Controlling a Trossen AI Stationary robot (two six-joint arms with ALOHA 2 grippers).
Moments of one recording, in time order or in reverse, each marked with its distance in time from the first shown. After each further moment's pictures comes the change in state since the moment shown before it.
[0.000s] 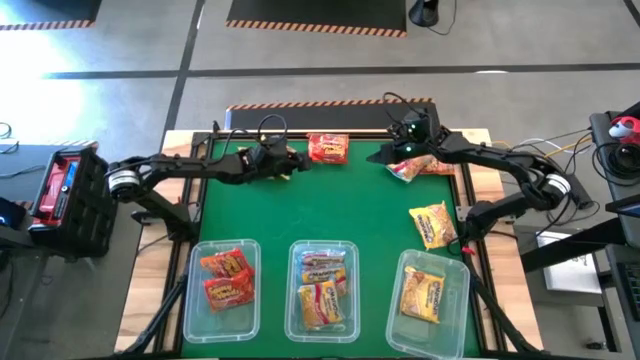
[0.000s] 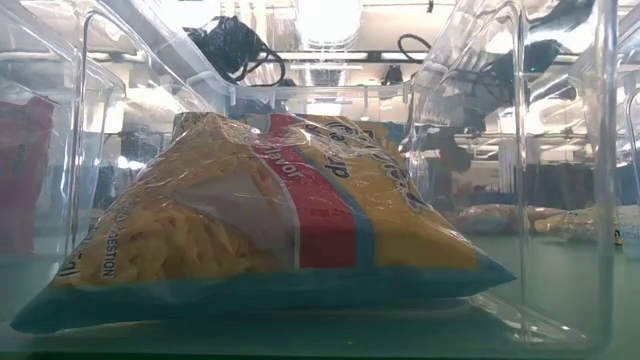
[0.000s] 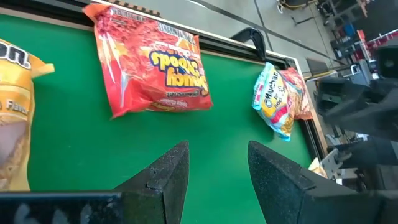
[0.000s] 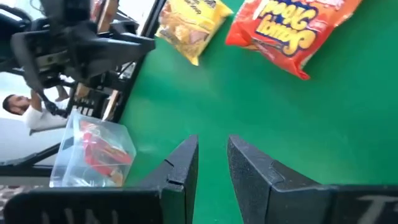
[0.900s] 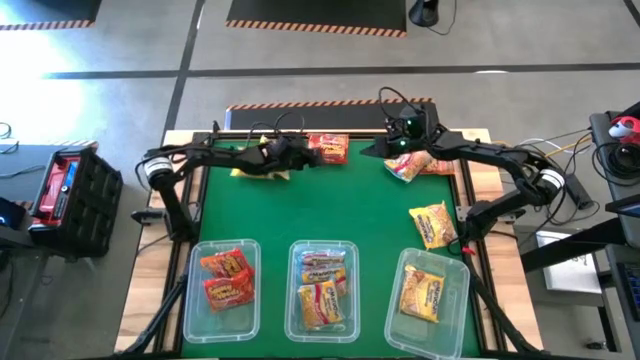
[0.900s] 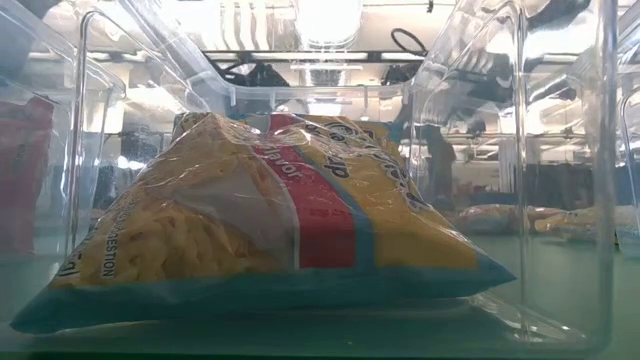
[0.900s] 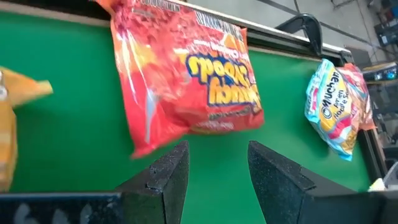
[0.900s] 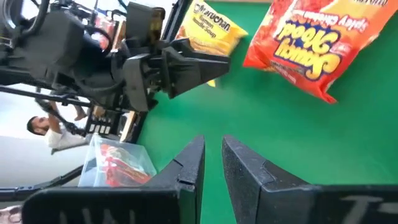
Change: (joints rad) left arm 0.094 0.283 0.150 0.014 0.058 0.053; right arm 0.027 0.052 0.066 0.075 0.022 0.137
